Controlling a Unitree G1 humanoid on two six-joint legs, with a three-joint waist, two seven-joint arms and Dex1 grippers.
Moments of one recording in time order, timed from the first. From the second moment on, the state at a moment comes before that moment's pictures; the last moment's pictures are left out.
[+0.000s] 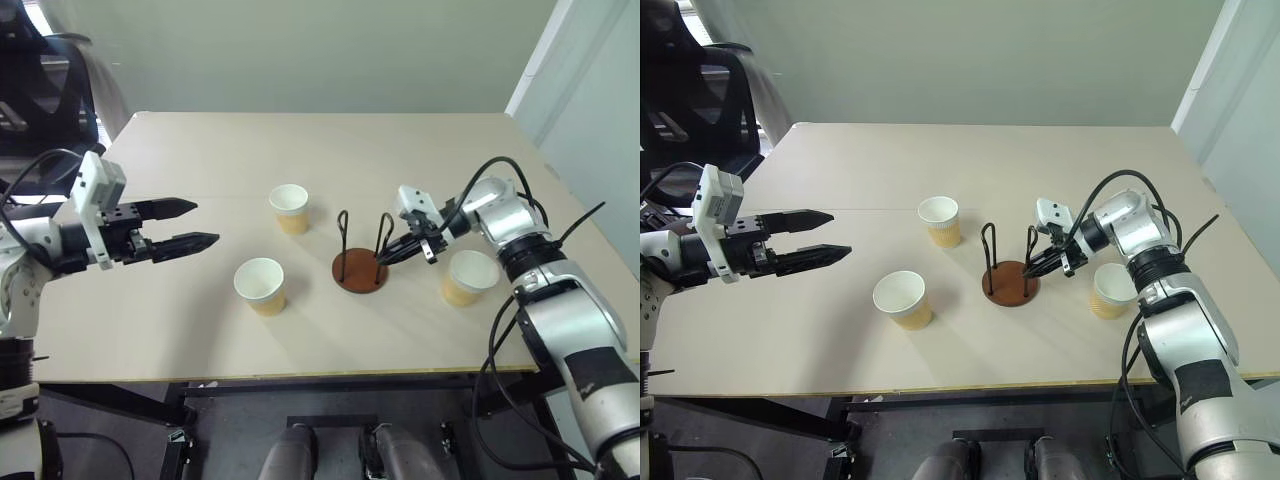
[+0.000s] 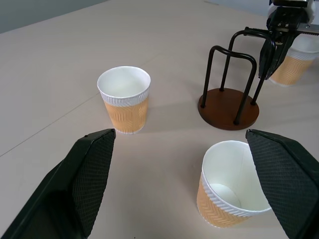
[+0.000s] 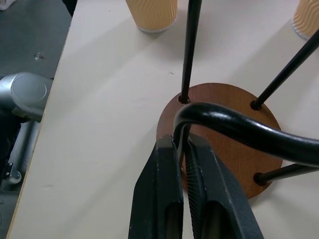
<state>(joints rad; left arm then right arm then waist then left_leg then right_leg) -0.47 1.00 0.30 0.12 -0.57 0.60 -1.21 -1.18 -0.48 0.39 0.94 0.04 0.10 1.61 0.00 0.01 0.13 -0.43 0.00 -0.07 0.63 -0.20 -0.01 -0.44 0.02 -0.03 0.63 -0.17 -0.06</state>
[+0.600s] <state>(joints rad) -0.48 1.00 0.30 0.12 -0.57 0.60 -1.21 -1.24 -0.44 0.35 1.06 -0.03 0.03 1.59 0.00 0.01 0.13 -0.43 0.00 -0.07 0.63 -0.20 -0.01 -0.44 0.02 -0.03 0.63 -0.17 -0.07</state>
